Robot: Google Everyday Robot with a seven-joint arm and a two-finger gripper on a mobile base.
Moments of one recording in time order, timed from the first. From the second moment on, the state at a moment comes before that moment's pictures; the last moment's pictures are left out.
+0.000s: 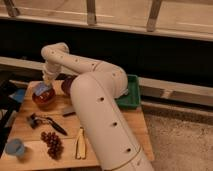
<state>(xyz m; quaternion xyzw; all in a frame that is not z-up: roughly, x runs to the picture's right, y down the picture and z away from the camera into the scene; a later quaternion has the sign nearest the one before) -0.330 -0.054 0.876 -0.33 -0.12 0.36 0.86</state>
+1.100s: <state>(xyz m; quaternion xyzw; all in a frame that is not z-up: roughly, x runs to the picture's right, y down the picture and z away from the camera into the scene) -0.323 -0.065 0.894 -0.34 -0.12 0.36 0.86</state>
